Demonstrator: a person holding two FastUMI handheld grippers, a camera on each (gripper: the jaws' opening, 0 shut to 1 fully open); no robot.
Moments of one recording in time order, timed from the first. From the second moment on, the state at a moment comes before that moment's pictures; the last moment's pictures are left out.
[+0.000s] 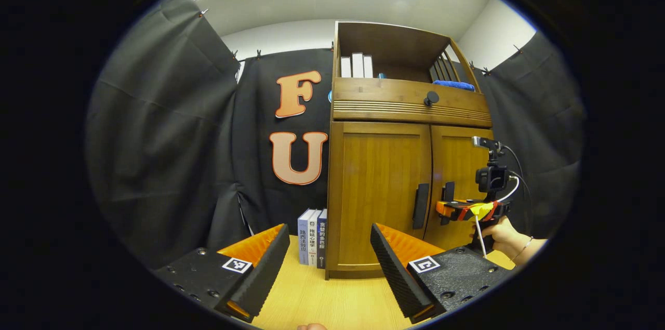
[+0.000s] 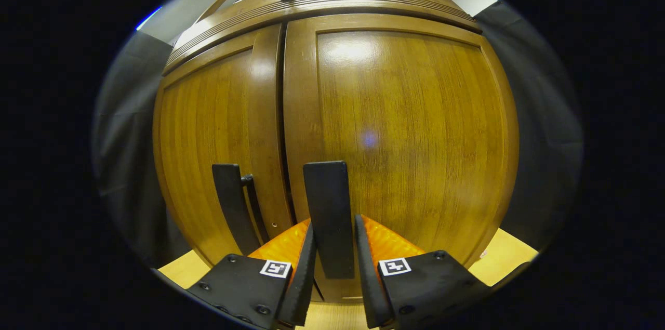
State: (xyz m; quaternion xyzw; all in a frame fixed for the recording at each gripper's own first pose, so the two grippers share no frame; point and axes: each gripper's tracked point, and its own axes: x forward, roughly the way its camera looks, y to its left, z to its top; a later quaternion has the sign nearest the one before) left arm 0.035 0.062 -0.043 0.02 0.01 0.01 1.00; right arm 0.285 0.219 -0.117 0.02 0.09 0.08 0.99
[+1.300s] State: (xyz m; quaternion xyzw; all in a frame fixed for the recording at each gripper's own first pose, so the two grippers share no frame) left arm -0.005 0.042 -0.031 0.01 0.00 -0.02 1.00; right arm 0.176 0.164 -0.108 0.01 0.09 0.11 0.99
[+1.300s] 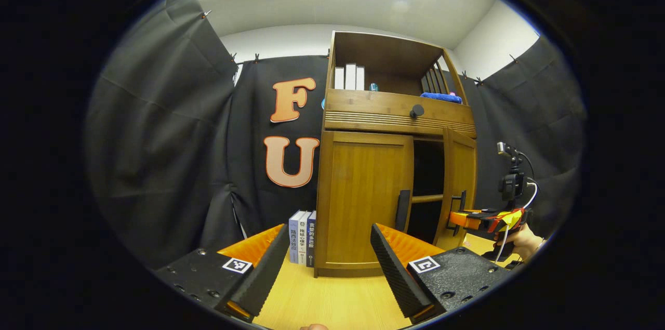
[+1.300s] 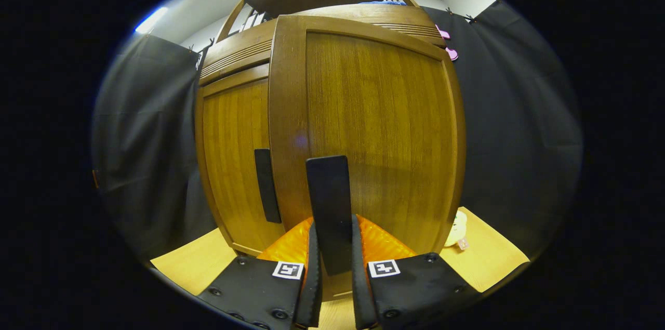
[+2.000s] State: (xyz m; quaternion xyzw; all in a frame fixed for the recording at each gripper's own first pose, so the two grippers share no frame) left arm -0.008 -0.001 -0.041 0.01 0.02 -0.05 1.00; right arm 0.108 0.088 -0.103 0.00 0.09 0.09 0.99
